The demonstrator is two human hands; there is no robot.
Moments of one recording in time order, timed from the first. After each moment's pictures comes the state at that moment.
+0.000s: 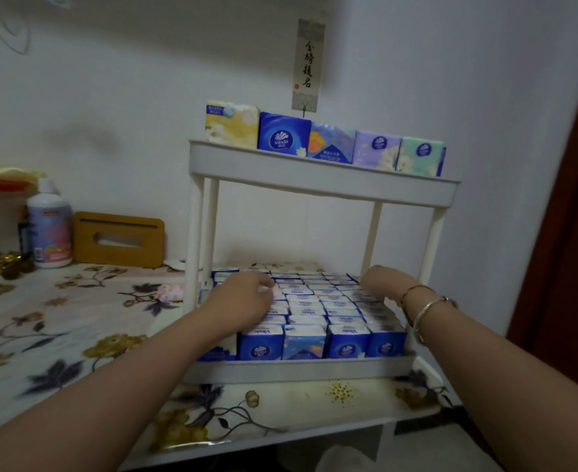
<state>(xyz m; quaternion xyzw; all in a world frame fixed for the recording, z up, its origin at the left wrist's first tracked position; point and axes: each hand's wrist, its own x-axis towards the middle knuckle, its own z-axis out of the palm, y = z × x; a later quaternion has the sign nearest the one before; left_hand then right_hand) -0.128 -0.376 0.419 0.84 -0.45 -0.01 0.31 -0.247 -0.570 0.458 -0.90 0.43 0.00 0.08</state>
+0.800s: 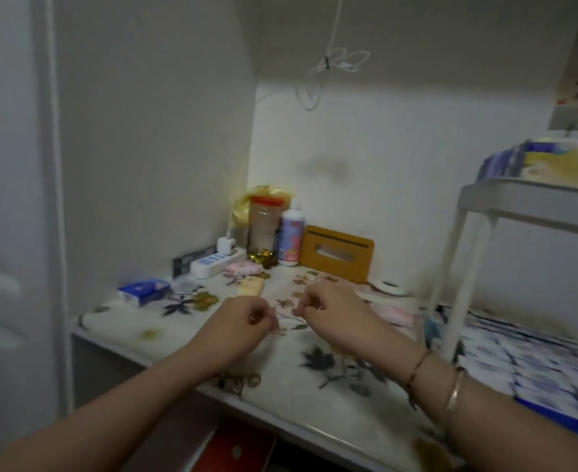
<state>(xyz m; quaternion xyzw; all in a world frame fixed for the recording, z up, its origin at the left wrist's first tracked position) -0.057 -0.093 0.382 0.88 -0.24 0.10 0.40 -0.097 -0.262 0.432 -0.96 -0.11 -0.12 0.21</state>
